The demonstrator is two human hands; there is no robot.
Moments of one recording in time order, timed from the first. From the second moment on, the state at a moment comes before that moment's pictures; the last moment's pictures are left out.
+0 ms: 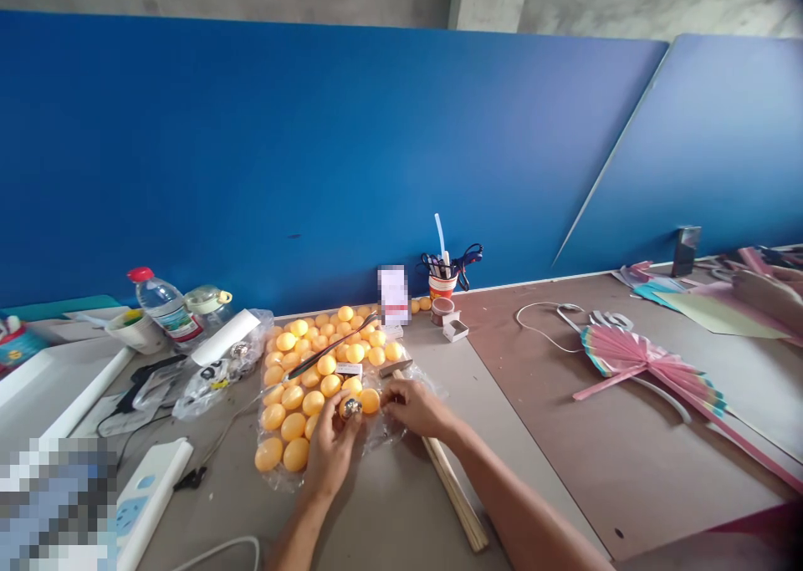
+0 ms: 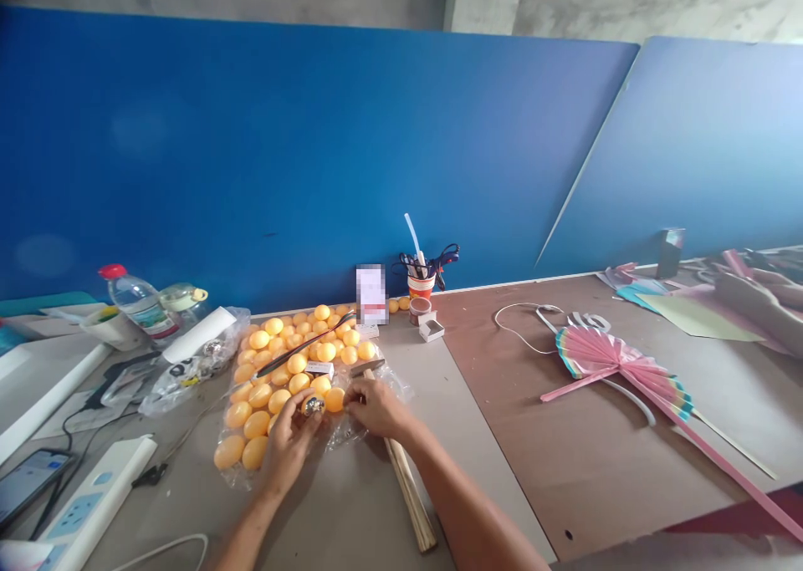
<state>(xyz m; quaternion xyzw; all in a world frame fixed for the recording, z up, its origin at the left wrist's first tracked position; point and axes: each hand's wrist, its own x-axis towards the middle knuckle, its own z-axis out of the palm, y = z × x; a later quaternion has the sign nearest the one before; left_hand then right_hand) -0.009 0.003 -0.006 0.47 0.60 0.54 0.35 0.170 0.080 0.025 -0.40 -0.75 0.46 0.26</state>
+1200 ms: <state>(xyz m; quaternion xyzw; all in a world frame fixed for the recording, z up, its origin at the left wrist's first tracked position) -0.007 0.003 -0.003 0.47 0.60 0.54 0.34 0.161 0.061 0.029 -0.34 -0.90 0.25 0.05</state>
